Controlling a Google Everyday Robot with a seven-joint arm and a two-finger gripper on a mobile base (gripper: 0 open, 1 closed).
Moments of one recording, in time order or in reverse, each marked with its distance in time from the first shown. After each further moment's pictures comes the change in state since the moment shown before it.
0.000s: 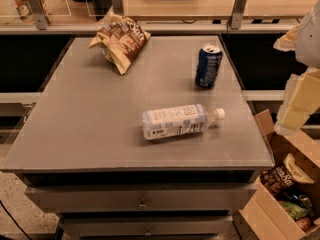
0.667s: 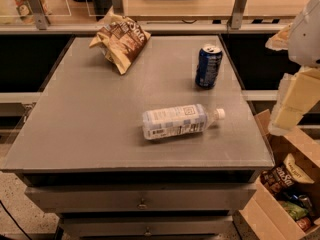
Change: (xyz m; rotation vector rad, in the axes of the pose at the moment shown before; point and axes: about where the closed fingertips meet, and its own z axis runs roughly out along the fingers) arm -0.017 0.005 0.000 -0.013 -0.025 -0.037
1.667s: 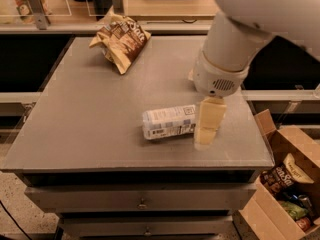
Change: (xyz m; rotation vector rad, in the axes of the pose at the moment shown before) arm -0.089 0.016 0.111 -0.152 0.008 -0.174
